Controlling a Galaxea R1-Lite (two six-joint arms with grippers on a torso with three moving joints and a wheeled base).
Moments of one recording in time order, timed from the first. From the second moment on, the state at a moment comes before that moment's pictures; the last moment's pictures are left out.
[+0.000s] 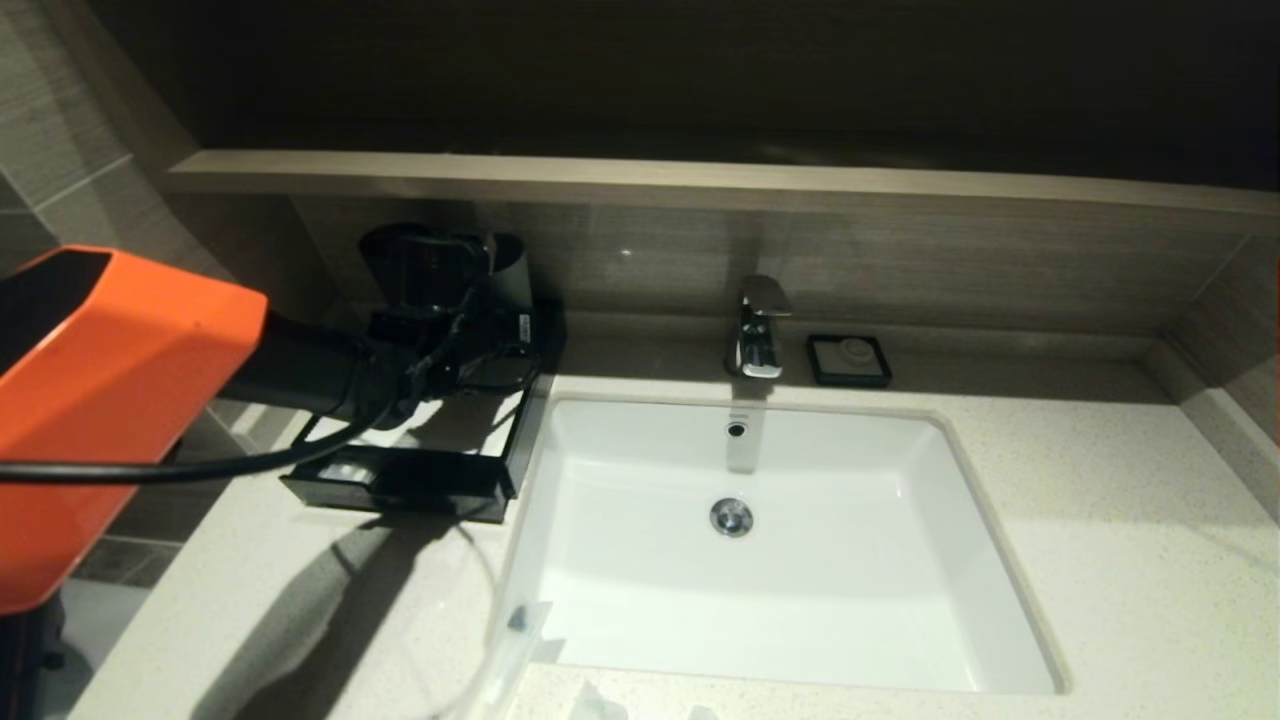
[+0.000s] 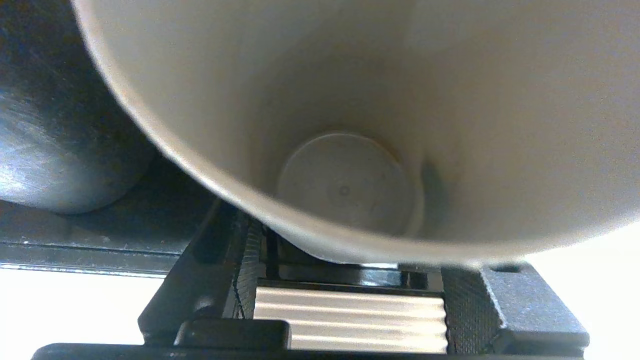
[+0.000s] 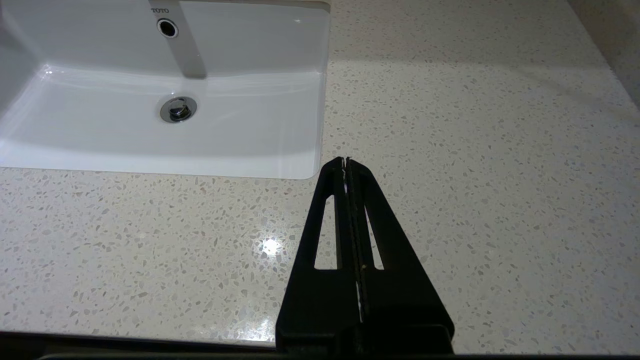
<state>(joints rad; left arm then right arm) -0.33 2.13 -1.47 -0.46 0.23 -0.06 0.00 0.00 0.00 0.01 -0.01 0.00</state>
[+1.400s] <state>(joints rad) -0.33 2.02 -1.40 -0.47 0.27 -0.05 0.00 0.00 0.00 0.01 -0.01 0.00</state>
